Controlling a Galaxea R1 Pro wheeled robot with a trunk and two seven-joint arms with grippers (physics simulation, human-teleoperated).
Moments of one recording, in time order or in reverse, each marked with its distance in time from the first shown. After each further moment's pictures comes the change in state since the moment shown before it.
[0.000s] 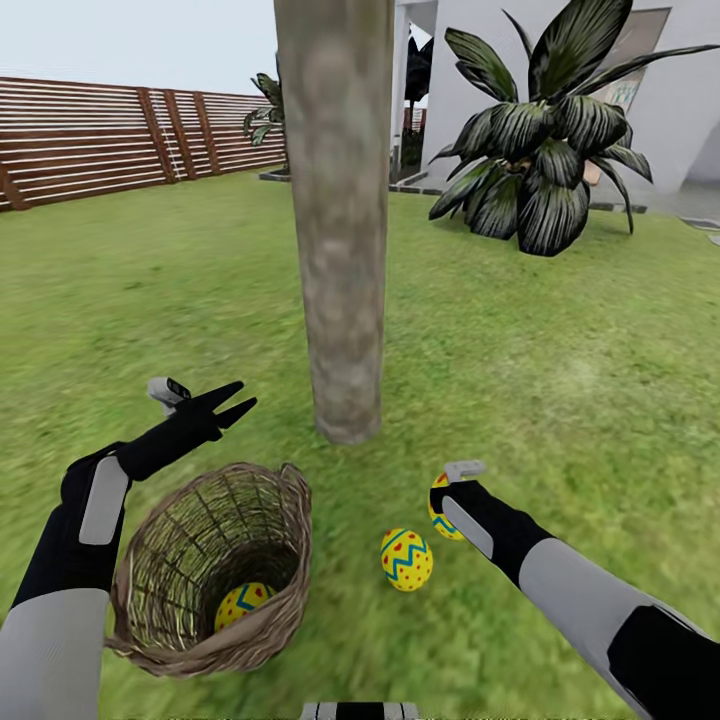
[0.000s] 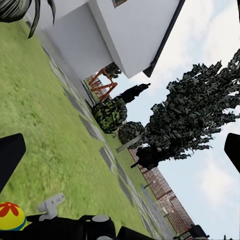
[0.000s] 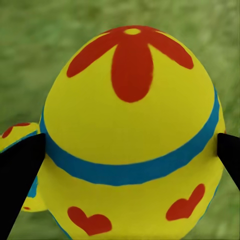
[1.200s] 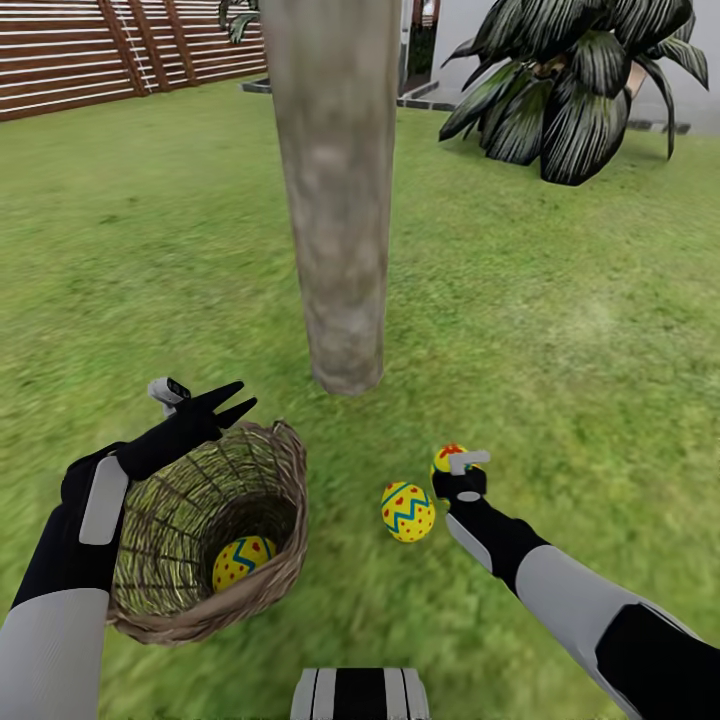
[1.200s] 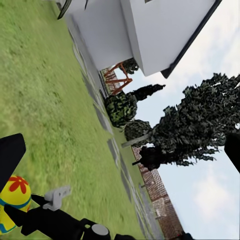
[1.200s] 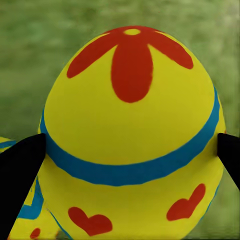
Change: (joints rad) left arm 0.000 0.000 0.000 0.000 0.000 0.000 0.000; right arm 0.006 0.025 -0.005 0.128 0.184 -0.408 0.047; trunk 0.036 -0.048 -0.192
